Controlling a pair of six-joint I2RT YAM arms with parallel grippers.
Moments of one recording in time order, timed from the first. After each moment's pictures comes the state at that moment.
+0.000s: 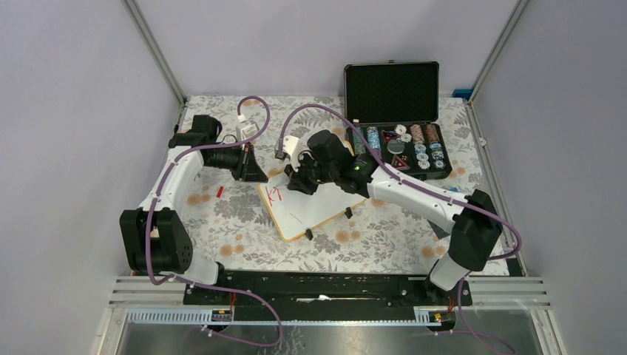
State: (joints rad) left arm -0.01 1.47 1.23 -0.99 1.01 0.52; right arm 0.92 1.64 1.38 -0.33 -0.30 -0.18
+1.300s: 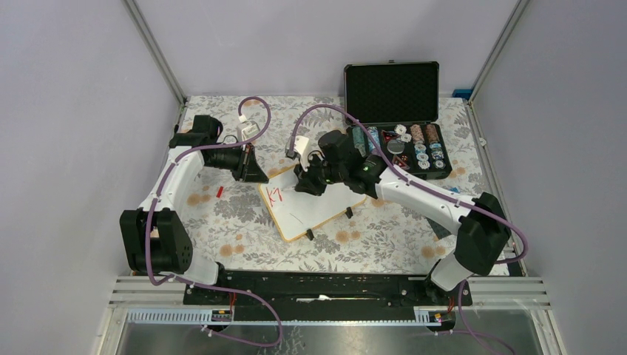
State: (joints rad) left arm -0.02 1.47 1.23 -0.99 1.01 0.52; right arm 0.87 1.58 1.29 -0.32 -0.38 -0.16
